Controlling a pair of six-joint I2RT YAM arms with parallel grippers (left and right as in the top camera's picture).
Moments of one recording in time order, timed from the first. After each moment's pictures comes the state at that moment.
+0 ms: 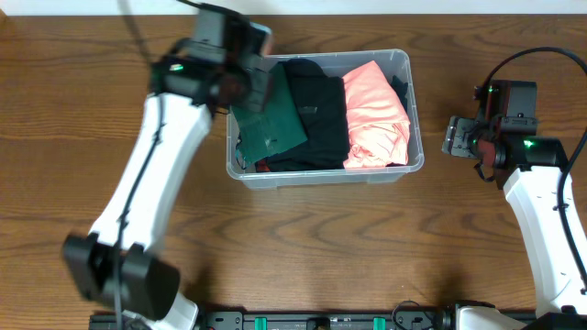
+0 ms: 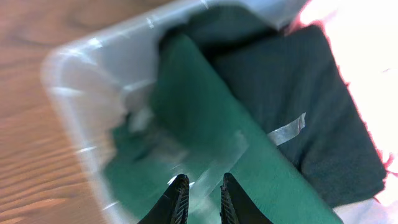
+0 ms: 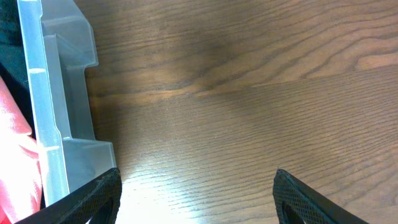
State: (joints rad) left arm -0.31 1.77 1.70 -0.97 0.15 0.04; right arm -0.04 1.38 1.11 -0.74 0.10 0.13
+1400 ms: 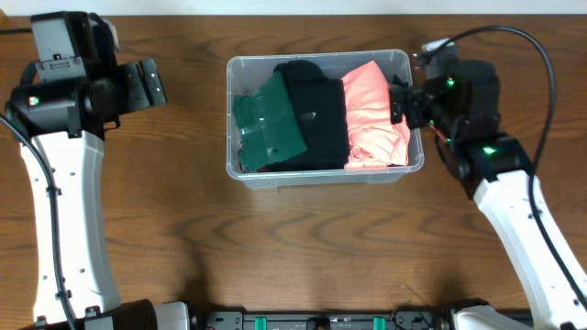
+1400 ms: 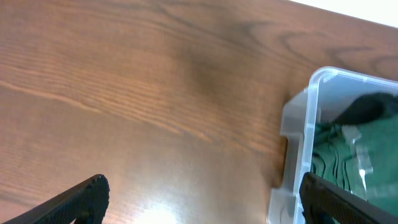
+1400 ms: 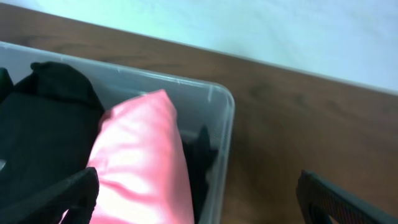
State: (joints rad) left arm 0.15 1.51 1.71 -1.13 0.01 -0.11; right arm 0.19 1.34 1.11 -0.34 0.00 -0.03
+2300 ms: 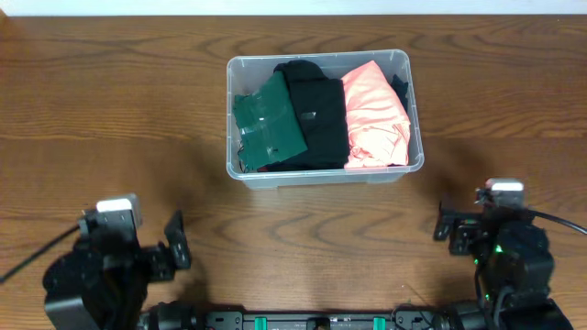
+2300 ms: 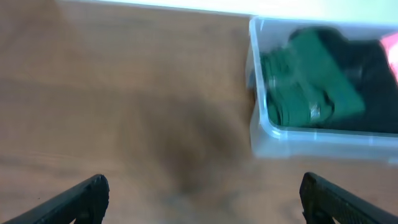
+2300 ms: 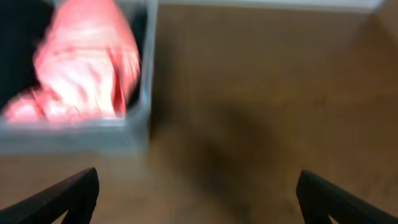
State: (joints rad) left arm 0.15 0.45 1.02 -1.18 0.10 -0.01; right arm 0.16 0.41 0.64 -0.84 0.20 0.09
